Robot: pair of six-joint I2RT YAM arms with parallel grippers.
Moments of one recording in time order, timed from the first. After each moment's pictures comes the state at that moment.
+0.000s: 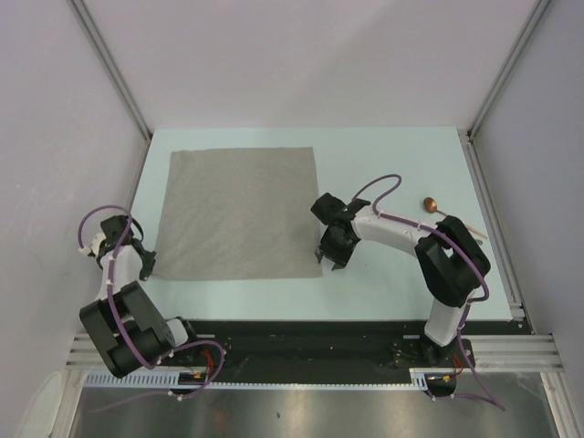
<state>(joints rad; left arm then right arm) 0.54 1.23 0.67 -0.55 -0.22 -0.70 0.74 1.78 1.20 -0.76 0.04 1.21</state>
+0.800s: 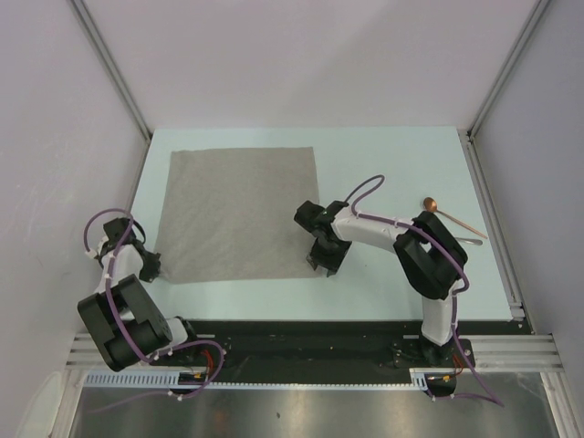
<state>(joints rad) 0.55 1.27 0.65 -0.54 -0.15 -0.72 0.83 1.91 1.33 -0.90 0.12 1.32</state>
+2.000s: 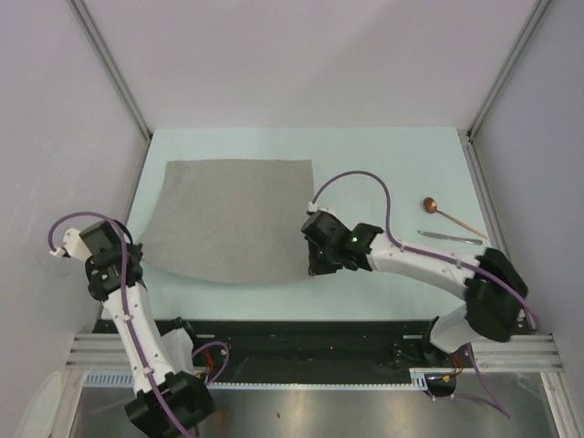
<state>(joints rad) 0.57 0.76 0.72 -0.68 -0.17 -0.71 0.94 1.57 1.10 -0.61 0.08 0.80</state>
